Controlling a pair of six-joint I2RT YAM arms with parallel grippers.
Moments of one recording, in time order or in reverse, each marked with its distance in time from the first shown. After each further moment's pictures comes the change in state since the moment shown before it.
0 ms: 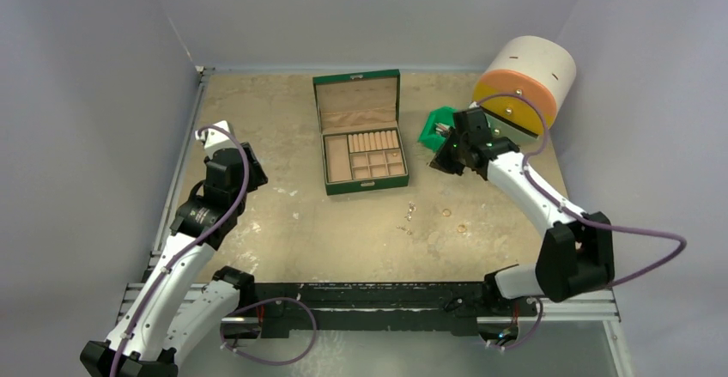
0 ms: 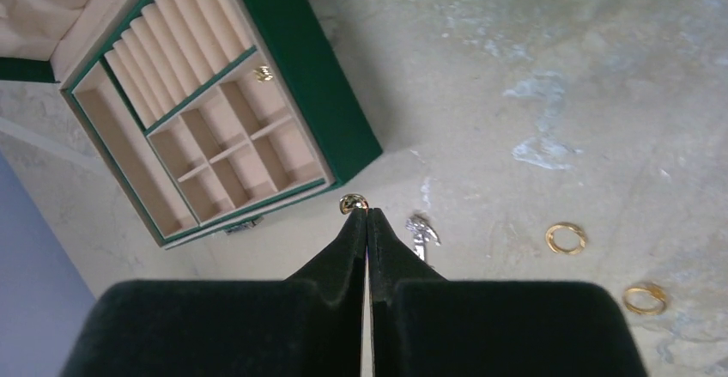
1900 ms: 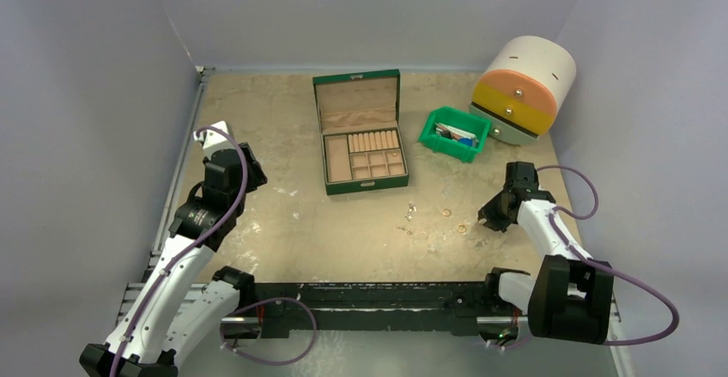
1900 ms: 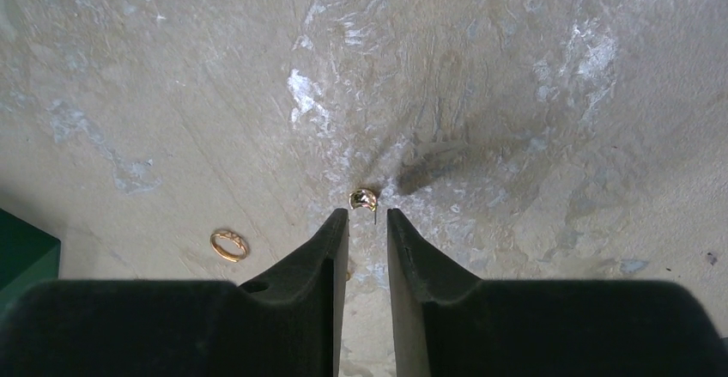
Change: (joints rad) left arm 0.000 -0.013 0.000 0.000 0.000 -0.001; right arm -0.423 -0.211 -0.443 -0.055 0.041 -0.047
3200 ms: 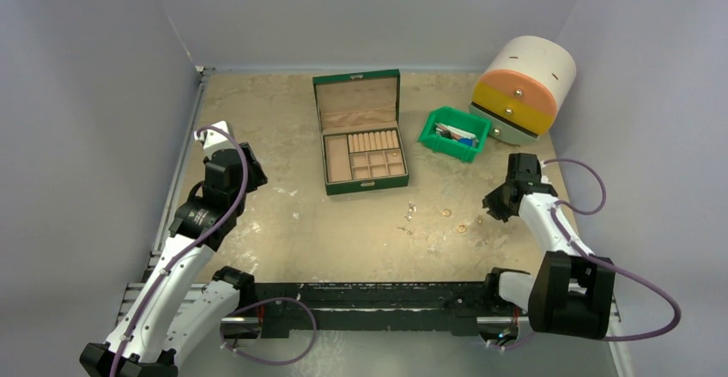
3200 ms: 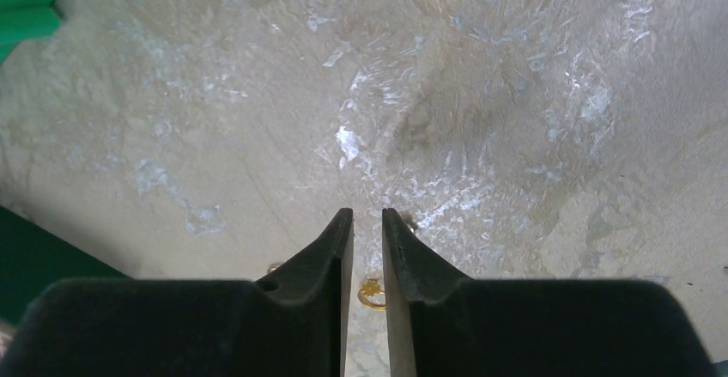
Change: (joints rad) left arm 0.000 0.003 0.000 0.000 0.003 0.000; right arm 0.000 0.047 0.056 0.044 0.060 0.097
